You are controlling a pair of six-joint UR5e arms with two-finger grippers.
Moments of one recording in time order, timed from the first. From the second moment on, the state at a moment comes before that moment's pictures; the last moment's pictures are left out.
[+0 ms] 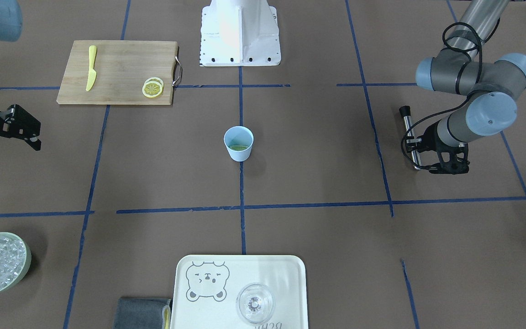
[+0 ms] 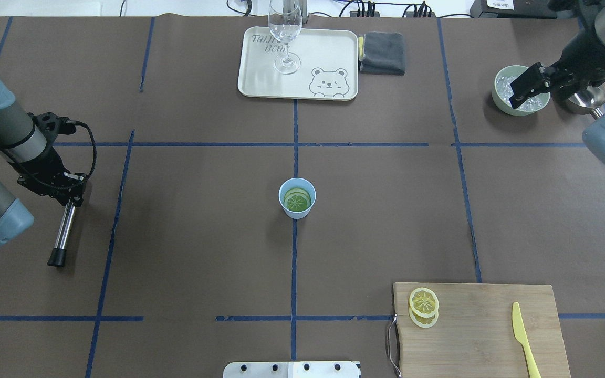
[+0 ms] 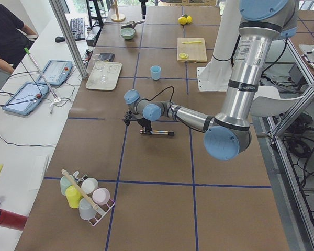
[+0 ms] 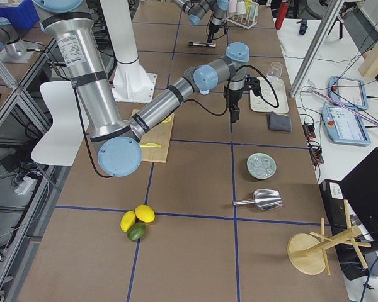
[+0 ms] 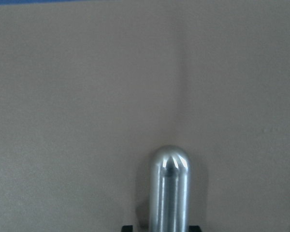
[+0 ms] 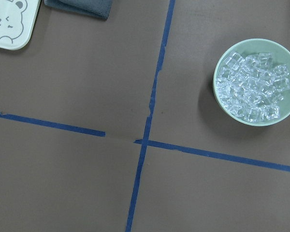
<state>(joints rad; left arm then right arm) -0.90 -1.78 -1.57 -1.70 -2.32 -0.67 1.14 -1.24 1.93 -1.77 2.23 0.47</state>
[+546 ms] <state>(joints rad) -0.91 -1.77 -1.74 -1.63 -2.24 -0.66 1.14 -1.24 1.93 -1.77 2.25 0.47</state>
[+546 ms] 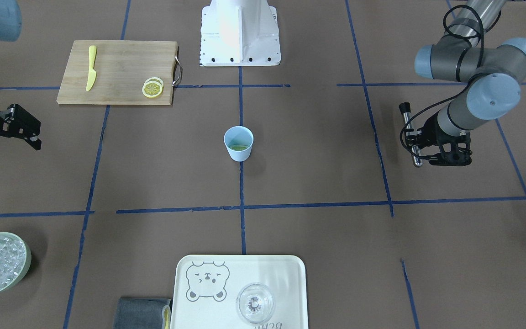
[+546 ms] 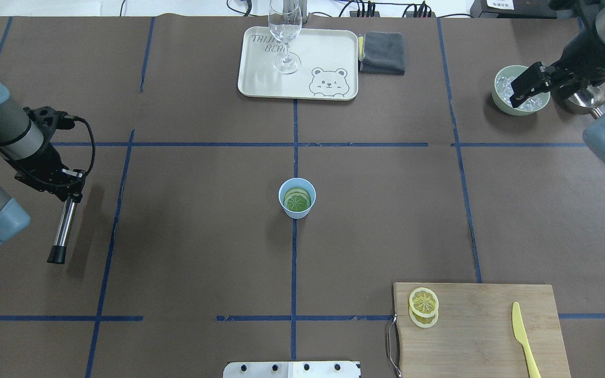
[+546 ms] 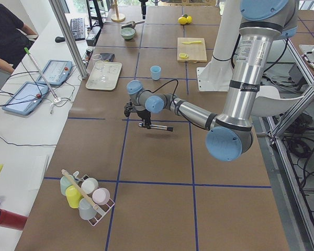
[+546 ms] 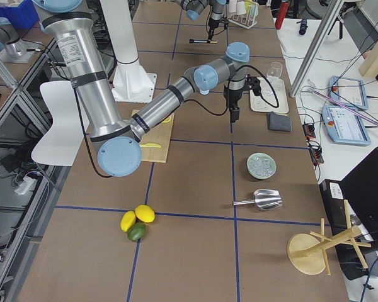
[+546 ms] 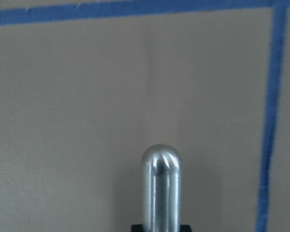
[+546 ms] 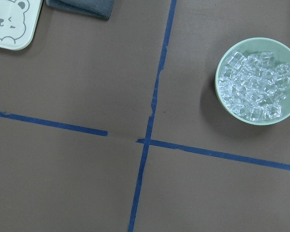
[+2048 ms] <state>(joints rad) -0.67 -1.98 -2.19 -1.59 -1.40 -1.29 1.14 -1.24 1.93 -1.77 2.30 0.49</state>
